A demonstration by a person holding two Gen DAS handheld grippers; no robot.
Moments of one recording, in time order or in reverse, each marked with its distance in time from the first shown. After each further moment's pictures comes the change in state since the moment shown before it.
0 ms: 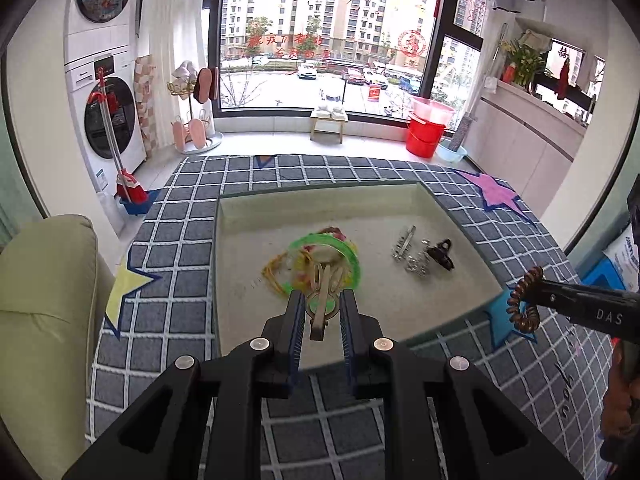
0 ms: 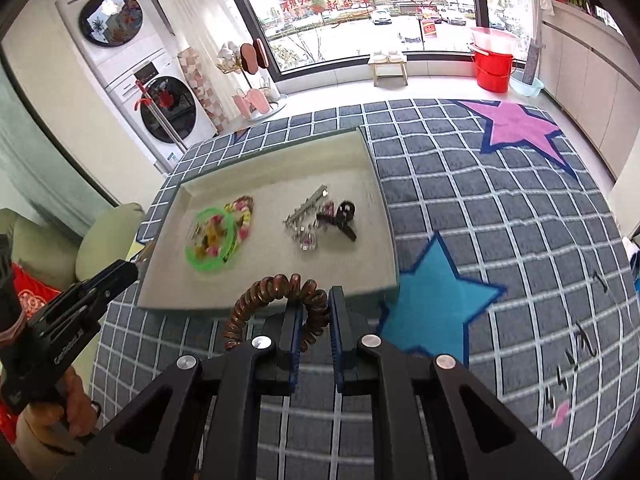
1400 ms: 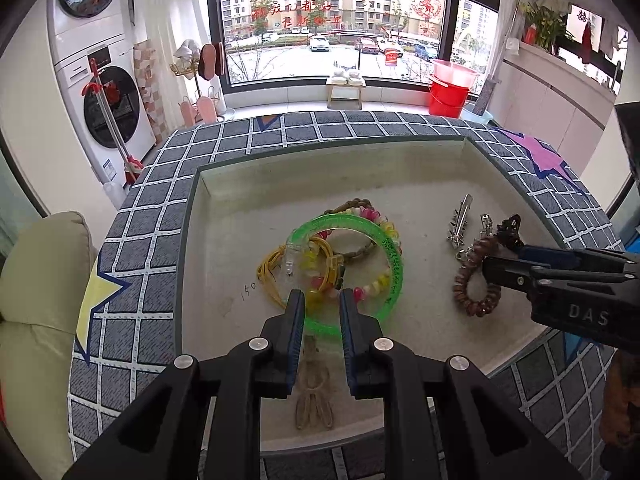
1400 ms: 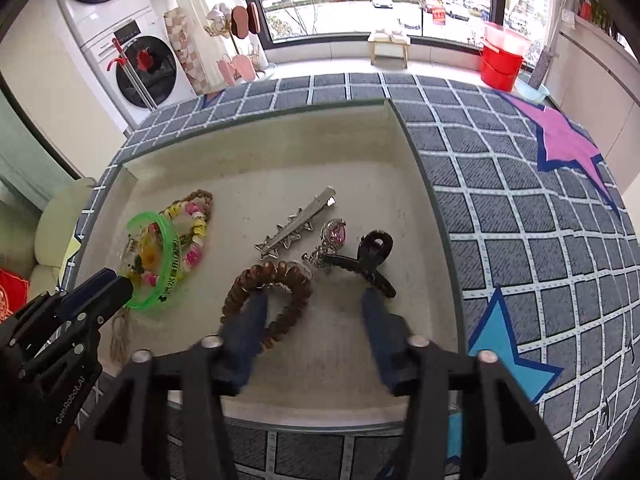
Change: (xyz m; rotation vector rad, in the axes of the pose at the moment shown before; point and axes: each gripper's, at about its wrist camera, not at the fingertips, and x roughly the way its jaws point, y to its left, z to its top) left arm 0.086 -0.005 0.005 0.042 0.111 0.098; right arm 0.100 0.016 0.032 -0.077 0.090 -0.102
